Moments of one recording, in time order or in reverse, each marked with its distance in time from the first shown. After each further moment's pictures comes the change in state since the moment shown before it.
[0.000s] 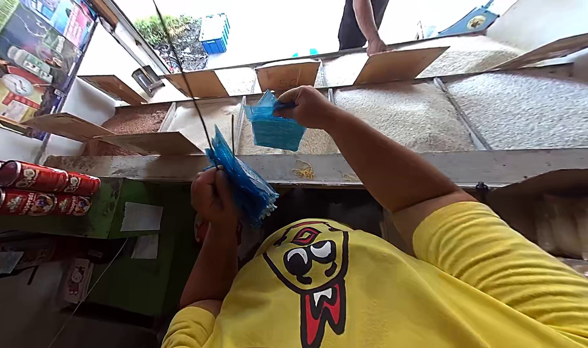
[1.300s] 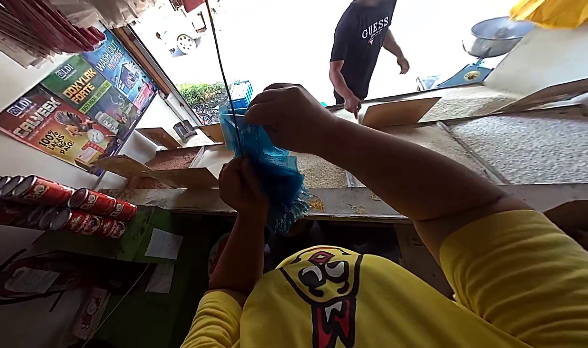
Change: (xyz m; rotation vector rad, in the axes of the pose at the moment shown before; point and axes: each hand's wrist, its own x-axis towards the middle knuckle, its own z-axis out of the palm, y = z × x) left_hand 0.060 0.051 0.055 -0.034 0.231 0.133; right_hand -0.029 -0.162 -0.043 -0.419 0.329 -0.833
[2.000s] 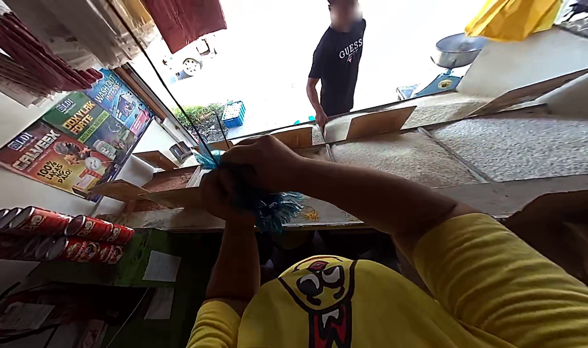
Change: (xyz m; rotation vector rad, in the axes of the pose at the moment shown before) left_hand 0.025 0.008 0.008 -0.078 0.065 0.046; right_hand -0.012 -0.032 0.013 0.294 0.048 0.084
